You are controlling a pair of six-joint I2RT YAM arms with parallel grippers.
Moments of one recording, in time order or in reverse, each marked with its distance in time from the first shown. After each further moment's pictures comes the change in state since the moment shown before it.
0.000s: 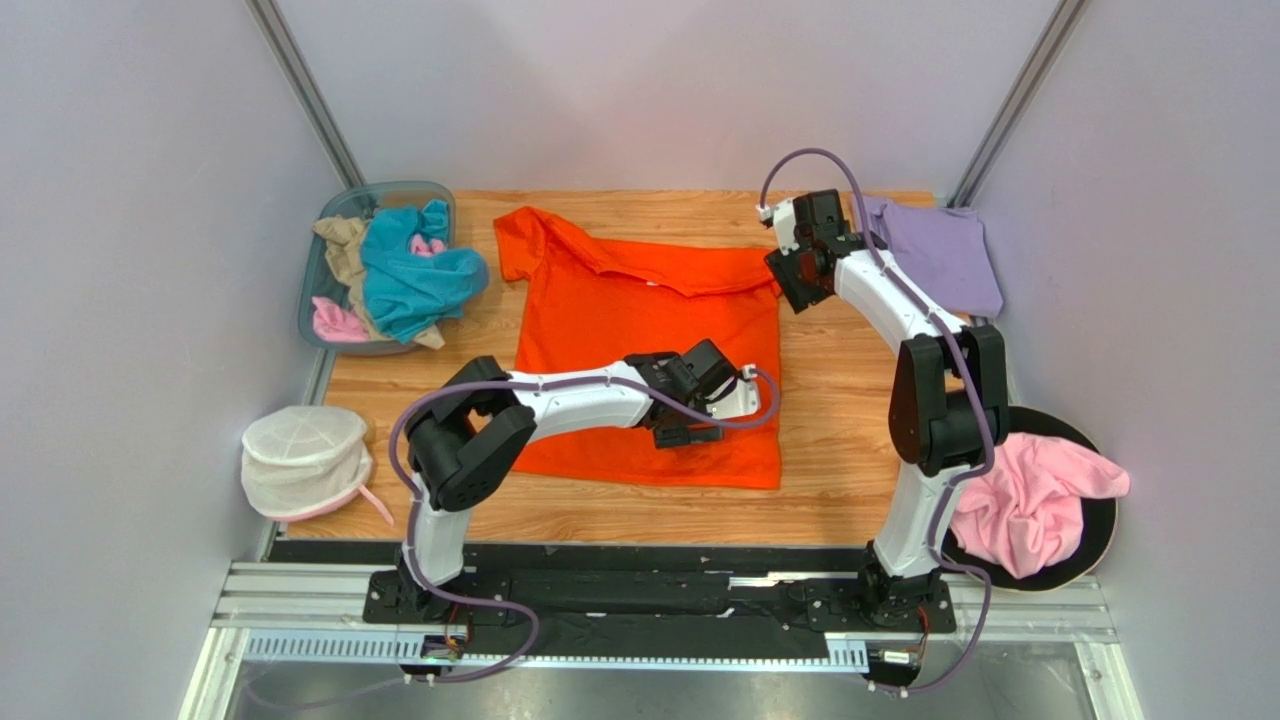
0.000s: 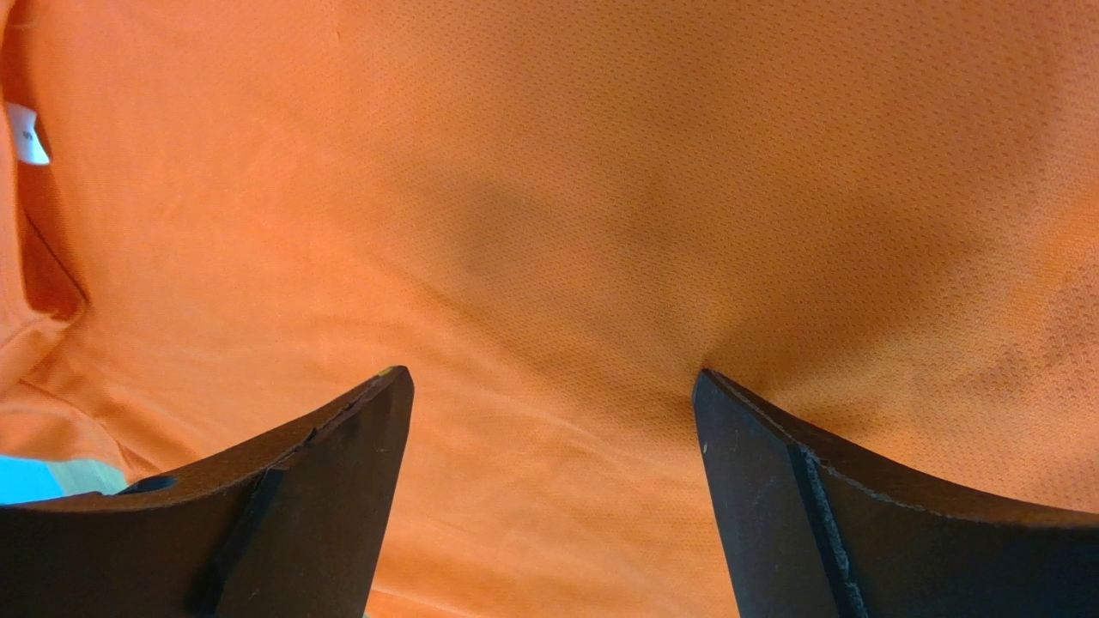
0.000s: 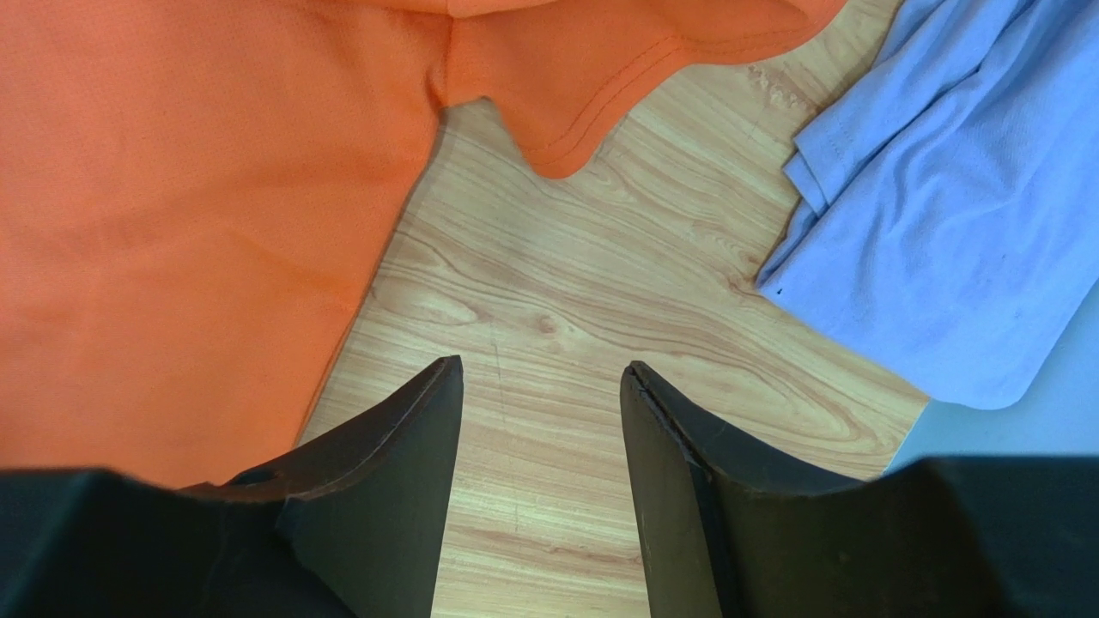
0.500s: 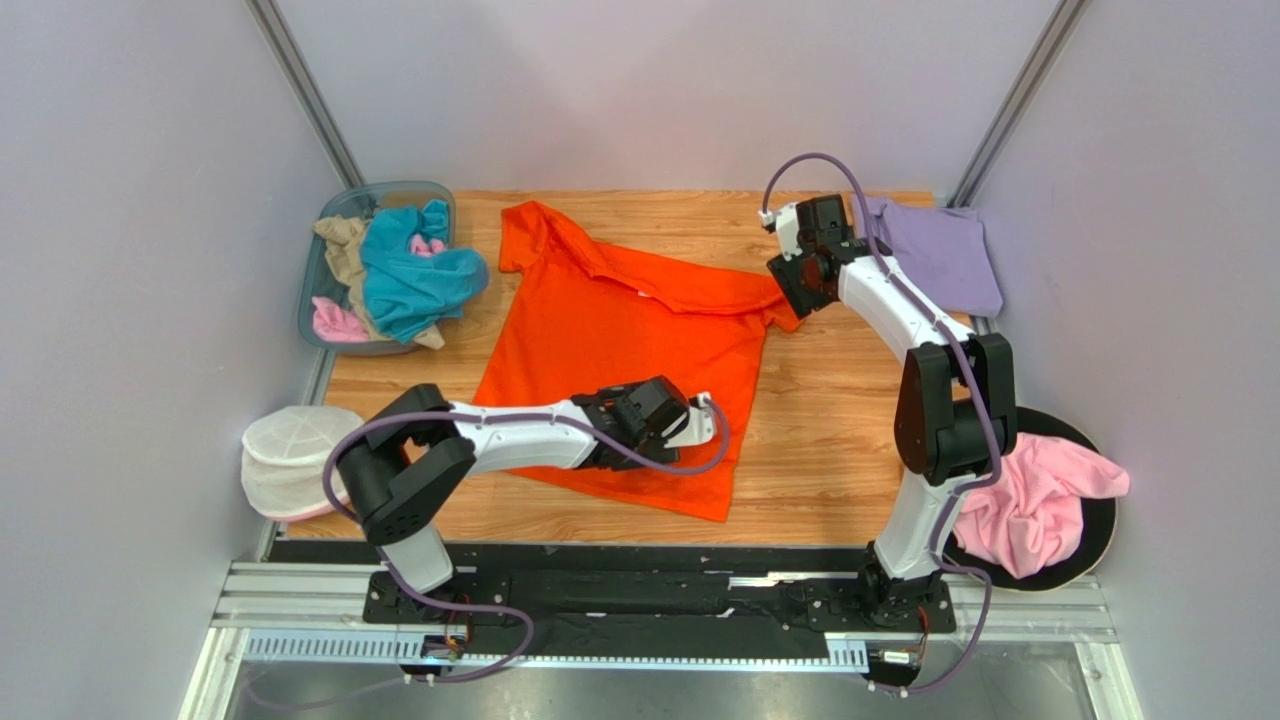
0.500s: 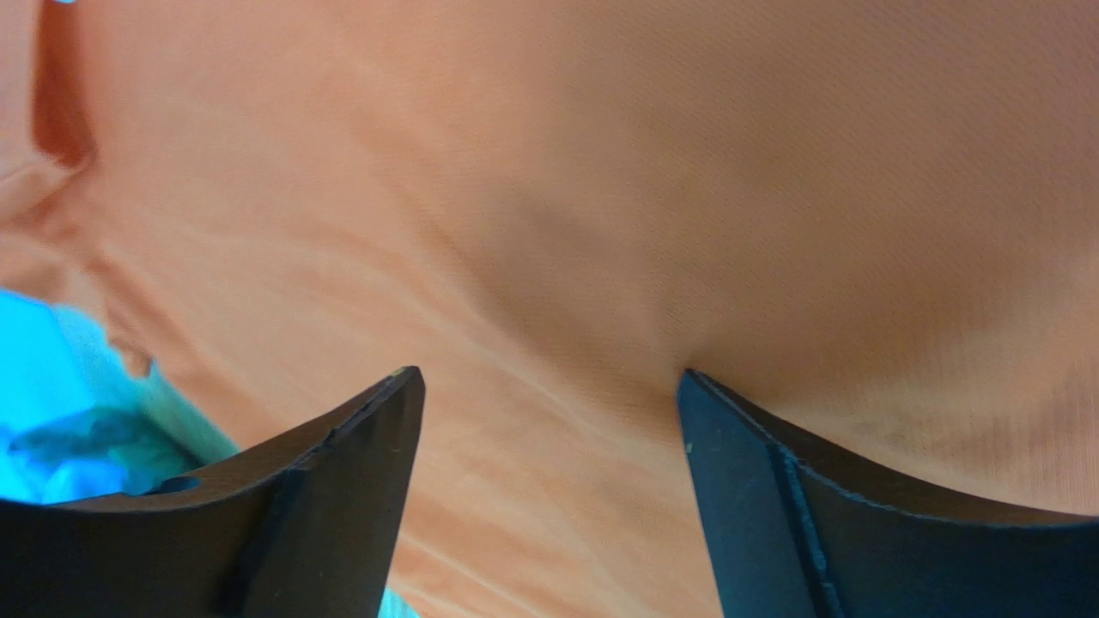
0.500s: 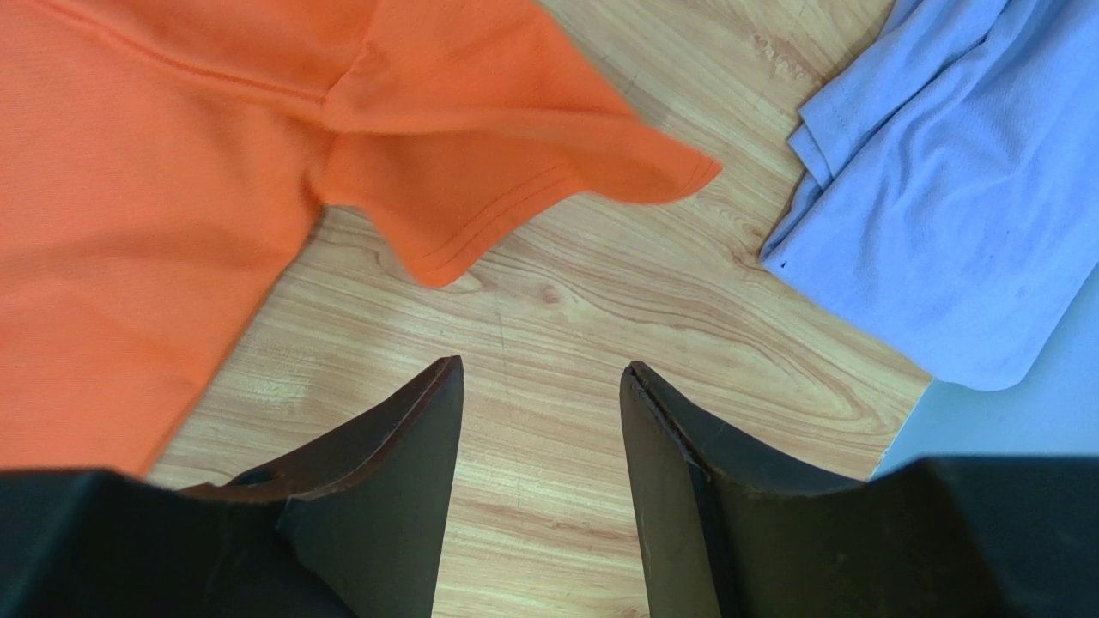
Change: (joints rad) left arm -0.011 -0.250 -0.401 0.190 -0.105 -0.002; right arm 0.000 -0.051 -0.057 0.000 0.000 -0.006
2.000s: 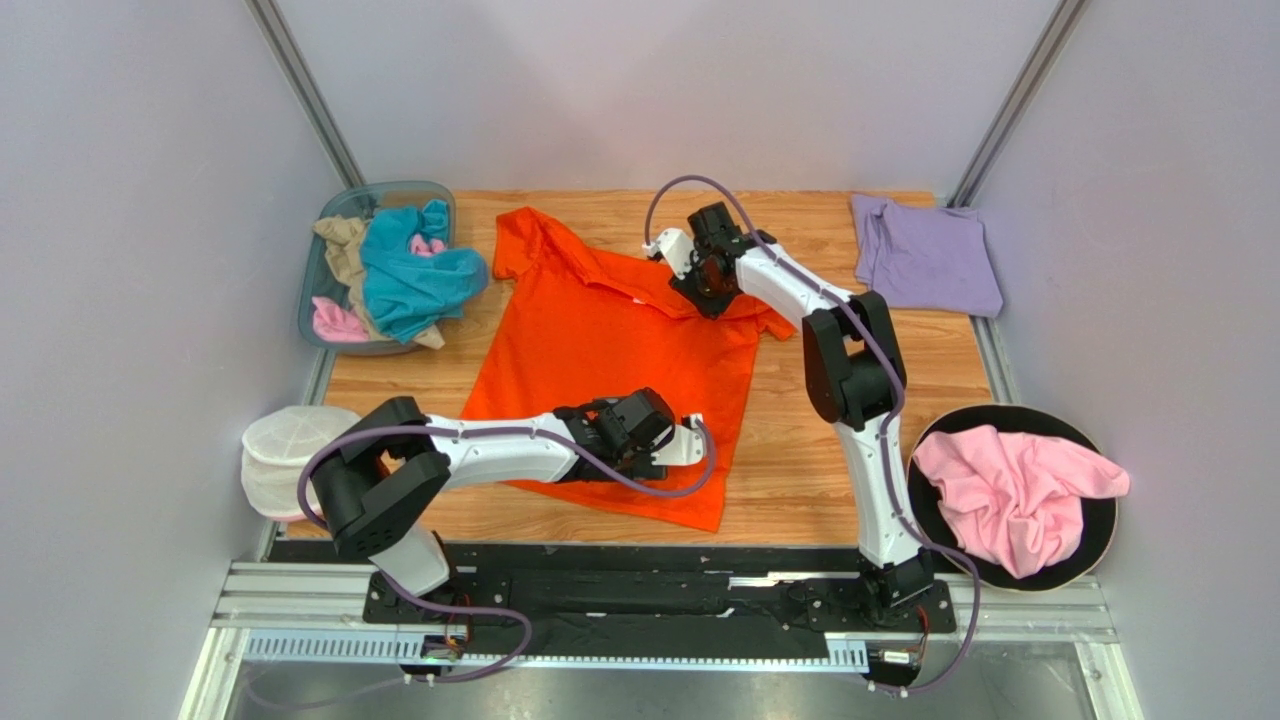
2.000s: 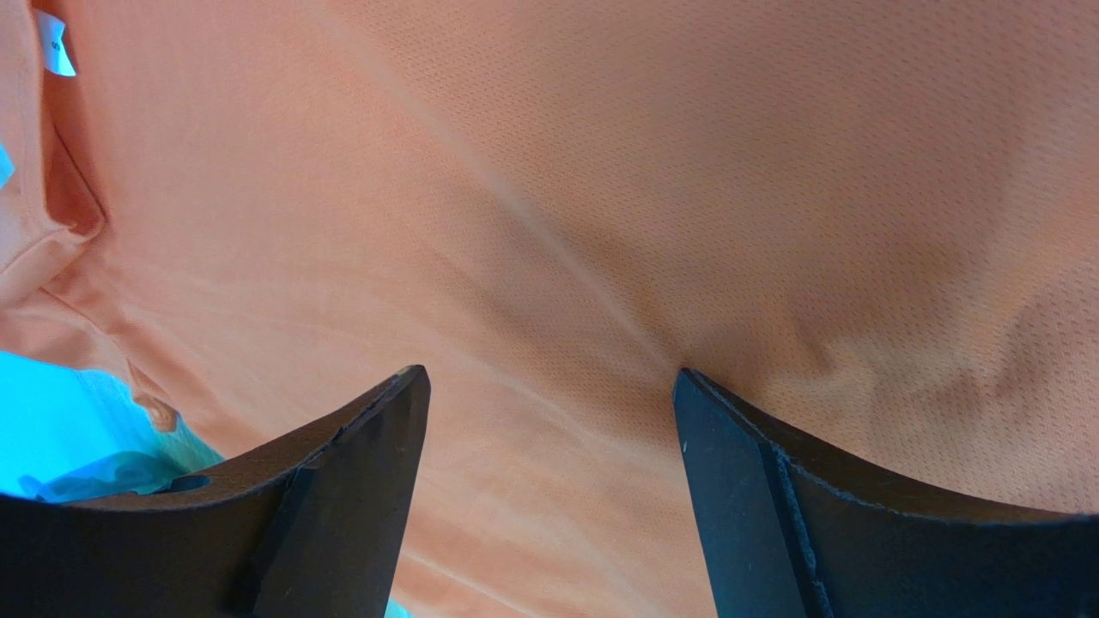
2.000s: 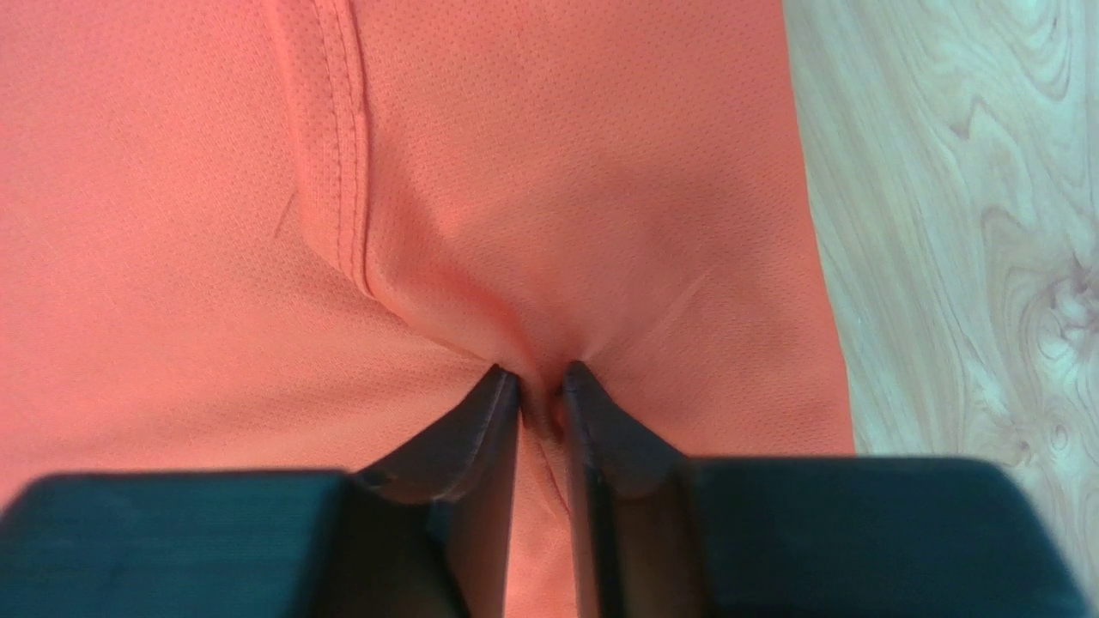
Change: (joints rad) left arm -0.027 -0.112 -0.117 0.031 0.048 0.092; right arm 0.216 0.470 0.424 -0.072 -0.227 -0.192
